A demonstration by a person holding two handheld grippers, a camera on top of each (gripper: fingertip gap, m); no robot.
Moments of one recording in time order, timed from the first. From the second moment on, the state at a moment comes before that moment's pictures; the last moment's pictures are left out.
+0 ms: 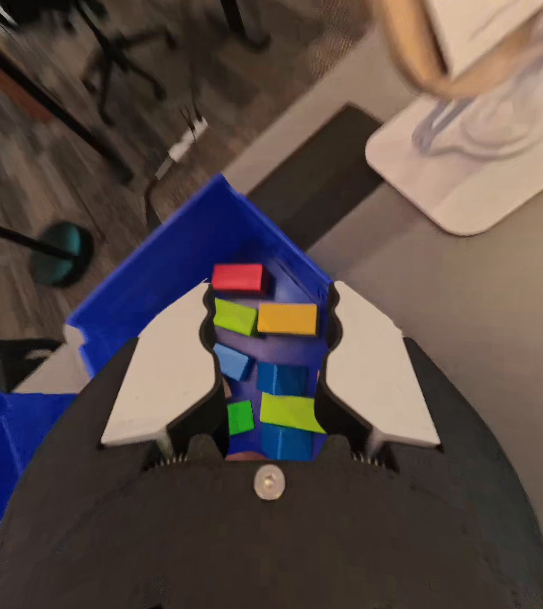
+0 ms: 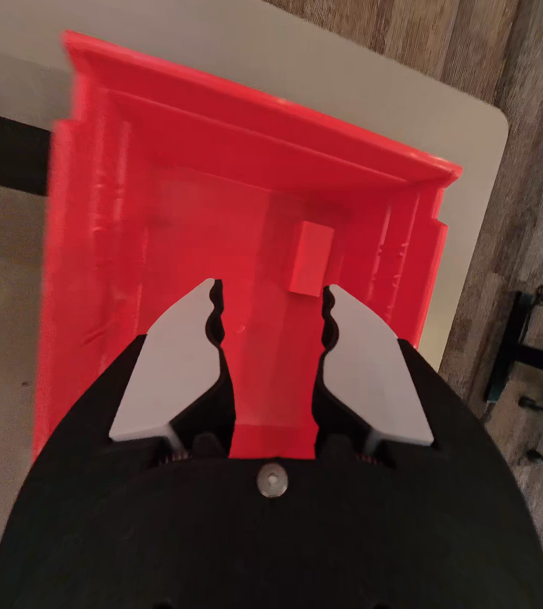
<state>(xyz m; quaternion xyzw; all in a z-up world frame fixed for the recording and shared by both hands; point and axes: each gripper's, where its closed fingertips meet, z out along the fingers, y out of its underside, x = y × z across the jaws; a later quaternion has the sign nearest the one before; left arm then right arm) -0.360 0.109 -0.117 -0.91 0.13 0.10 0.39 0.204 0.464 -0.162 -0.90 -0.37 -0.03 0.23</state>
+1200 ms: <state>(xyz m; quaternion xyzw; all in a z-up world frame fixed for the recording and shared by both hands) -0.391 0.103 -0.262 -0.99 0.04 0.03 0.16 0.141 0.393 -0.150 -0.84 -0.47 0.00 0.26</state>
